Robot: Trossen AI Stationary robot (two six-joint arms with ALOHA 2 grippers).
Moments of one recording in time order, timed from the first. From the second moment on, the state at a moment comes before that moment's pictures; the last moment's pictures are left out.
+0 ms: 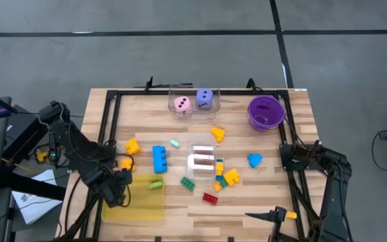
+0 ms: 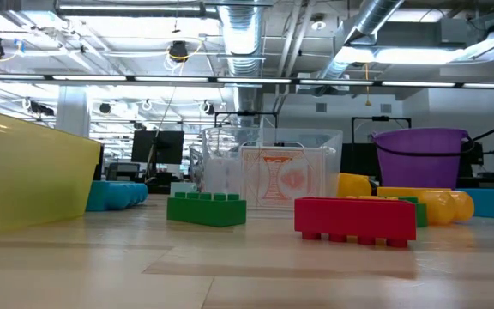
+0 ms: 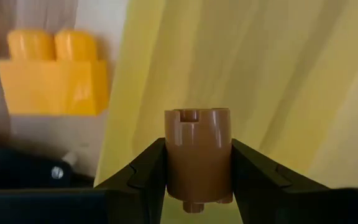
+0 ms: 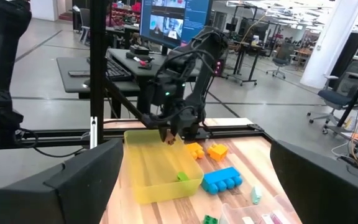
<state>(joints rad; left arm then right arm) -0.90 1.25 0.79 -1.05 -0.09 -1.18 1.15 1.95 2.02 -0.88 1.47 0.68</state>
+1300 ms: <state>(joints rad) -0.94 1.25 0.57 -0.89 -0.02 -1.26 1.15 1.95 2.02 -0.90 1.46 0.67</state>
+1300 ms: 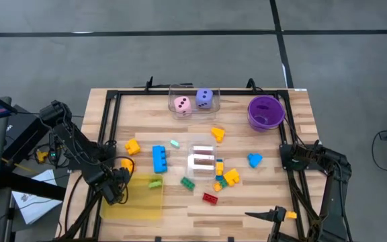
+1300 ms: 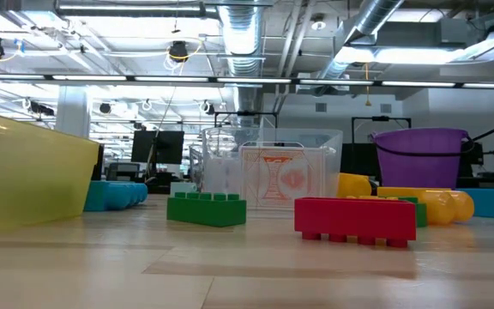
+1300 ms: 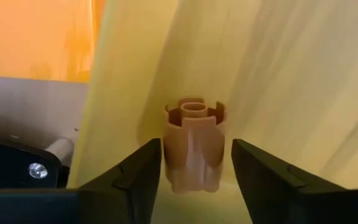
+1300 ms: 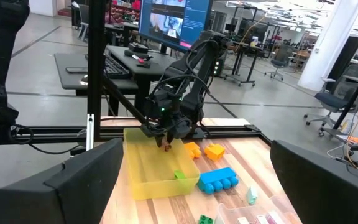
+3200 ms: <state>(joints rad) -0.68 1.40 0.57 -0.04 -0.13 -0.64 1.14 1.95 2.02 -0.90 1.46 0.67</state>
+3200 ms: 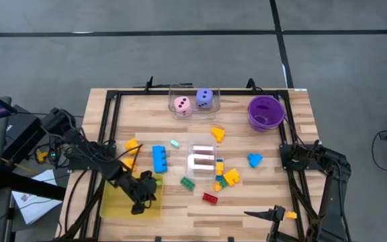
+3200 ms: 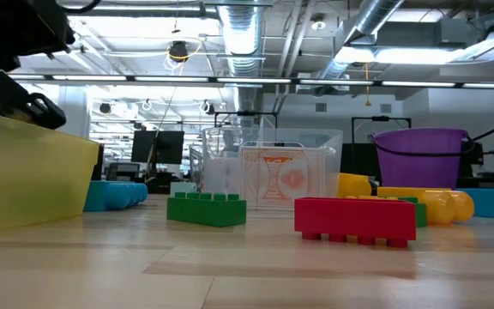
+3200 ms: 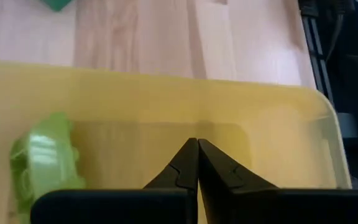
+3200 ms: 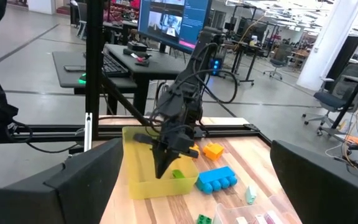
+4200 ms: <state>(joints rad) -0.63 1.38 0.57 0.09 -0.08 -0.47 1.14 1.95 2.02 -0.90 1.44 0.67</state>
